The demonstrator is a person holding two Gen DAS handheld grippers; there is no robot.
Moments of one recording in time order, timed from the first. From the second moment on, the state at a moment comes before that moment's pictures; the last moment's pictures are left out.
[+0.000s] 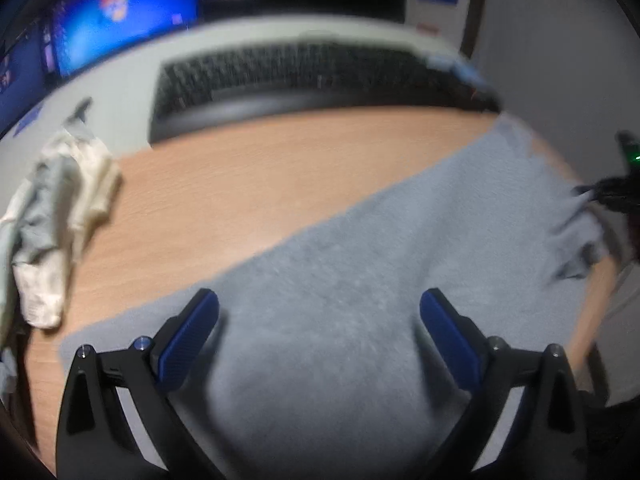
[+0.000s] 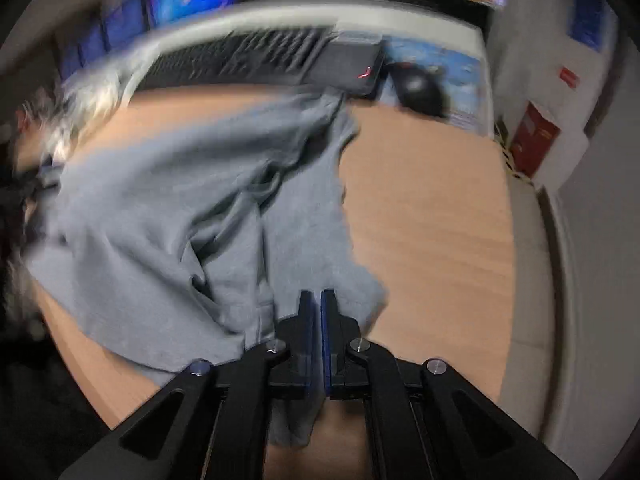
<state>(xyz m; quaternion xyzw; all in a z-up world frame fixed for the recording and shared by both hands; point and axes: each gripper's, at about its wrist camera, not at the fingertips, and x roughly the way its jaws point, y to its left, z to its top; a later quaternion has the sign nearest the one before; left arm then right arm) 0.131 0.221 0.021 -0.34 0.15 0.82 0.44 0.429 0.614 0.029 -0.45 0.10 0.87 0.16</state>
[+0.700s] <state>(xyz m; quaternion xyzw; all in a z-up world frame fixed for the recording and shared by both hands) 0.110 0.093 0.005 -0.42 0.15 0.84 0.30 0.317 0.451 0.033 -0.43 0.06 0.90 0.02</state>
